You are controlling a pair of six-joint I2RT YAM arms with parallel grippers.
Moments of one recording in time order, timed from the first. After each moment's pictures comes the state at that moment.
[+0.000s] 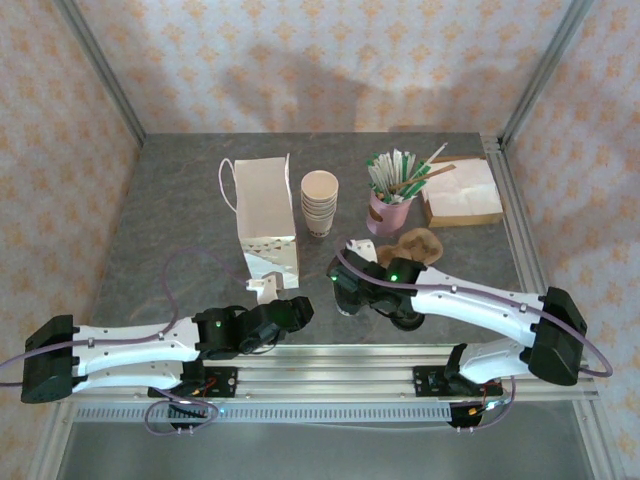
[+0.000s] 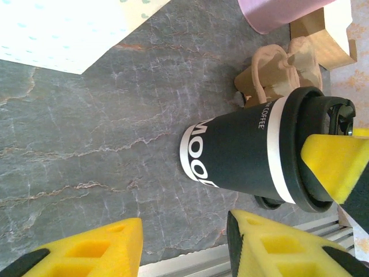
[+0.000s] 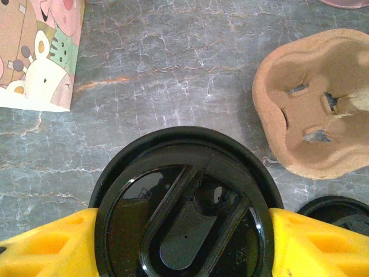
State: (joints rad) left arm -1.21 0.96 0.49 -0.28 -0.42 -1.38; right arm 1.07 1.31 0.99 -0.84 0.34 0.81
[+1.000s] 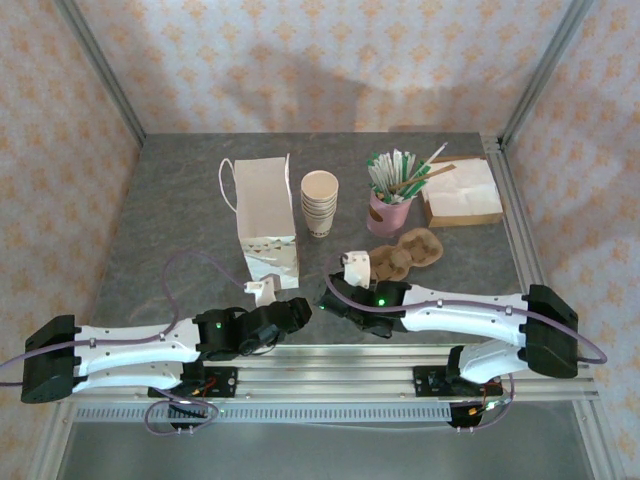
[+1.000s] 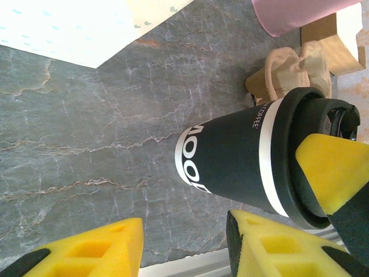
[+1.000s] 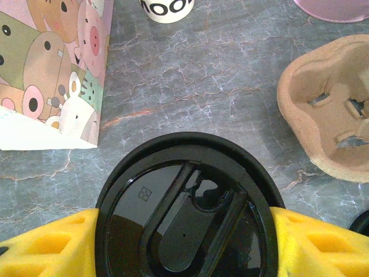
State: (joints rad) left arm -1.21 0.96 0.47 -0.27 -0.42 -1.43; right arm 1.24 1.36 0.91 -0.69 0.55 1.05
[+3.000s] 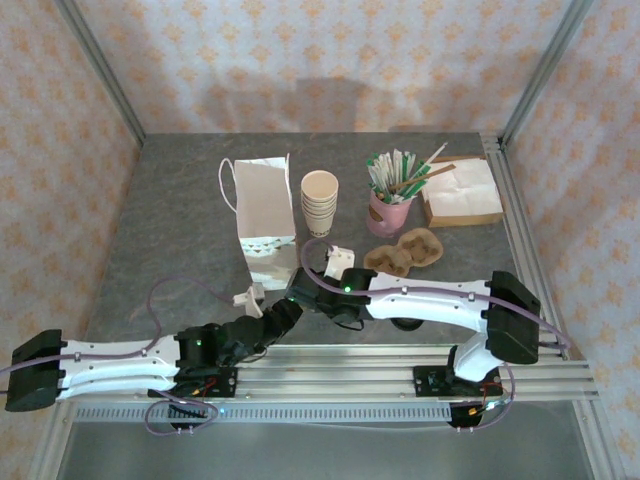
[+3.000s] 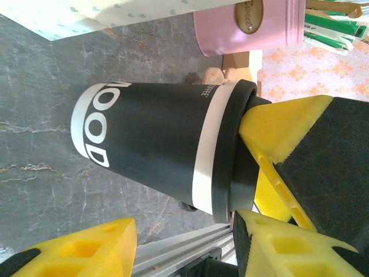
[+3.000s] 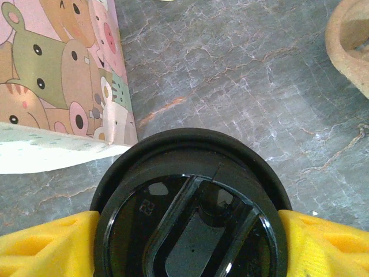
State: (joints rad) left arm -1.24 0.72 0.19 0.09 -0.45 -1.59; right arm 1.25 1.56 1.18 -0.83 0.50 1.32
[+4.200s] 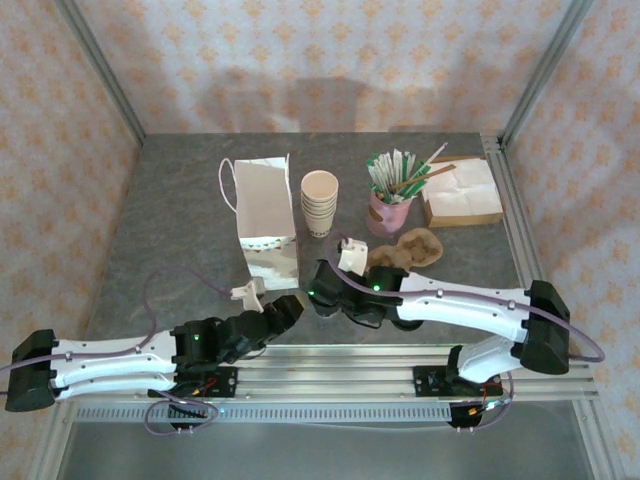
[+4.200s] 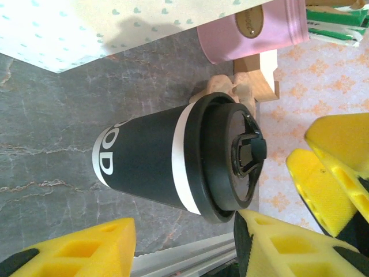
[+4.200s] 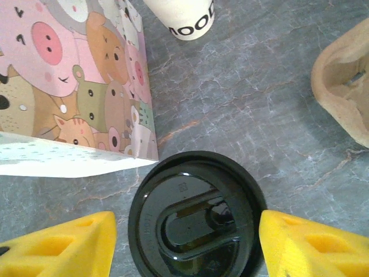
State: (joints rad) left arm -1.24 0.74 0.31 -0.10 -0.48 -1.50; right arm 1.23 1.37 1.10 -0.79 0.51 1.24
